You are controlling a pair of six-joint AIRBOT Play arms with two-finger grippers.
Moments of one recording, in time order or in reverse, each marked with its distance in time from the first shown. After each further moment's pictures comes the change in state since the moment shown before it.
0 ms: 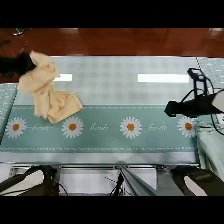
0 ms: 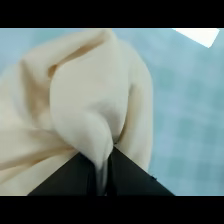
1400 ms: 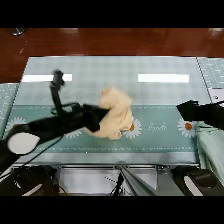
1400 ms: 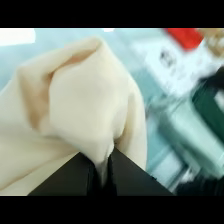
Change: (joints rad) left arm -0.970 0.518 -0.758 -0.179 0.559 0.006; right arm 0.000 0.327 -0.030 0.032 -0.028 0.059
